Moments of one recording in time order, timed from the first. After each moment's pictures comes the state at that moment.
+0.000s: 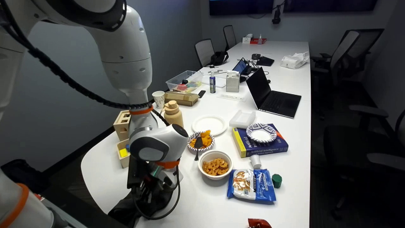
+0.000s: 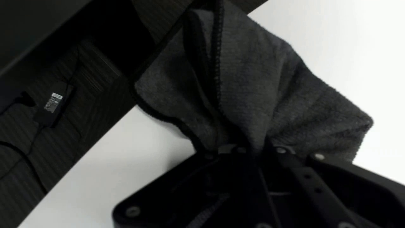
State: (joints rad) arm -0.22 0.59 0.00 -2.61 0.53 2.59 0.06
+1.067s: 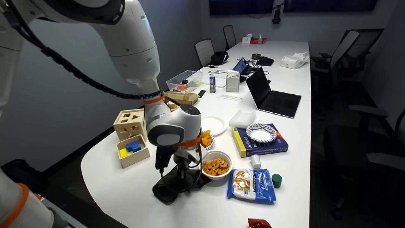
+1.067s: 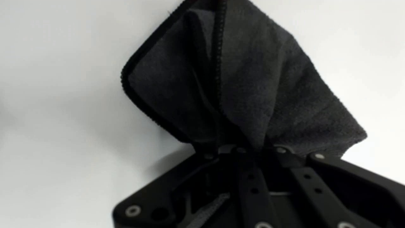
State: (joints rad) arm -0.21 0.57 -0.03 -2.45 0.52 2.83 0.18
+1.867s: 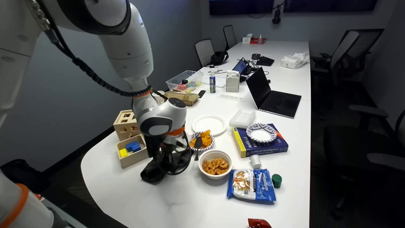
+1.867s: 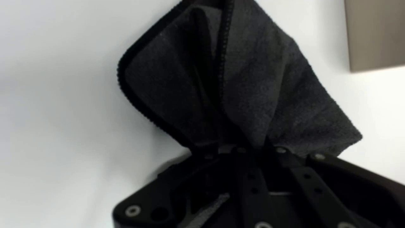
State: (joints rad) arm -0.23 0.63 0.20 -2.37 0.52 2.83 0.08
